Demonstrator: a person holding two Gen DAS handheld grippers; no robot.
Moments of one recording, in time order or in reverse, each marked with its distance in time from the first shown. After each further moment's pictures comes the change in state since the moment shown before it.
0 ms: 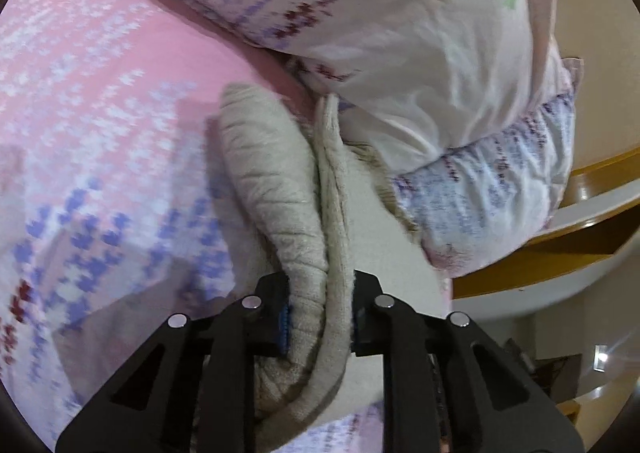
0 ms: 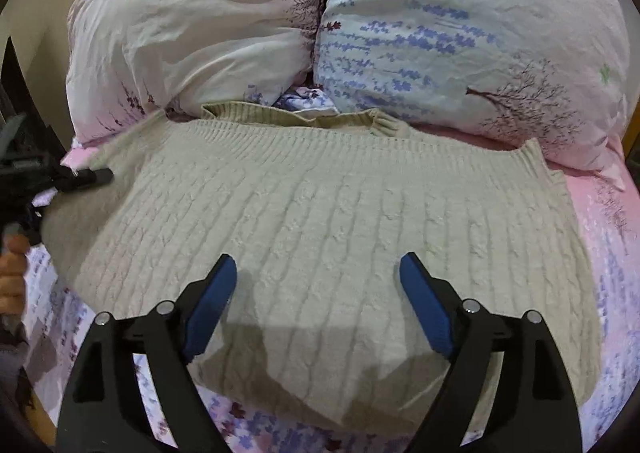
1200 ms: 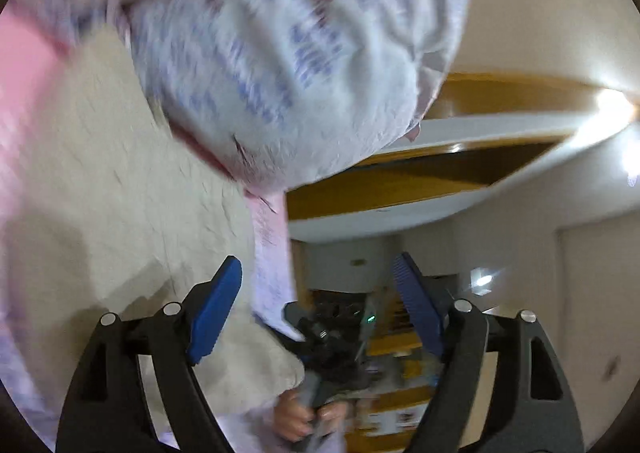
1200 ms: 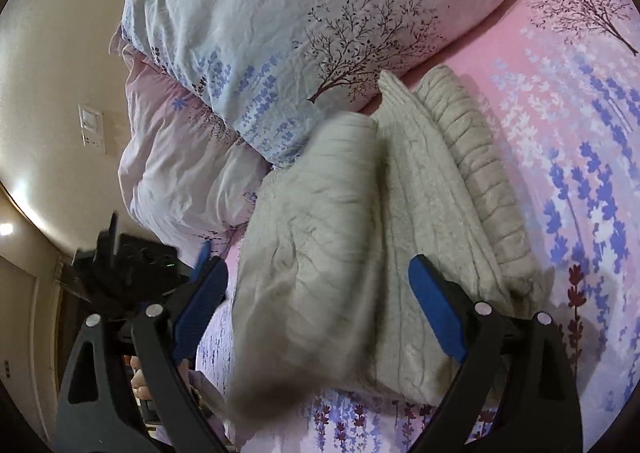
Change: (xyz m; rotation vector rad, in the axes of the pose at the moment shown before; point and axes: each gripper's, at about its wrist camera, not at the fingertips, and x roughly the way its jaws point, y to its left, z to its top) left arm 0.118 -0.161 -0.072 0.084 0.277 -0.522; right arm -0.026 -0.186 -0.033 0.681 -0.013 0.587
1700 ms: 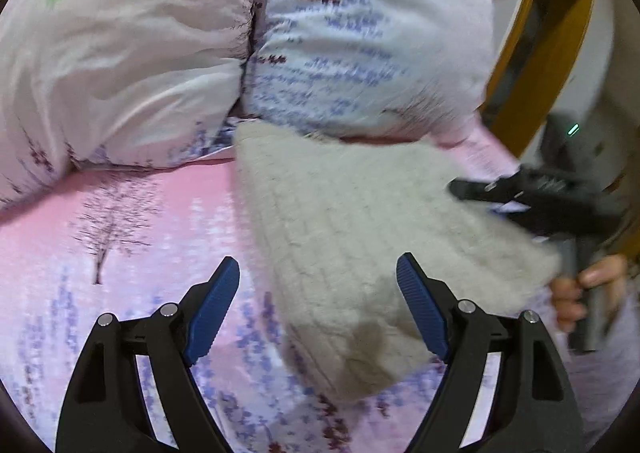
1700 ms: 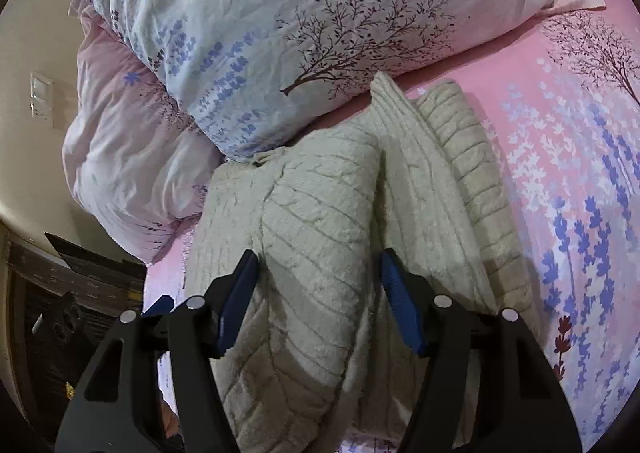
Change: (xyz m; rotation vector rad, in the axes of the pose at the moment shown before) left arm -0.001 -0.020 -0.061 0.685 -0.020 0.938; right arm 0.035 0.020 0.016 -0.083 0.053 -0.243
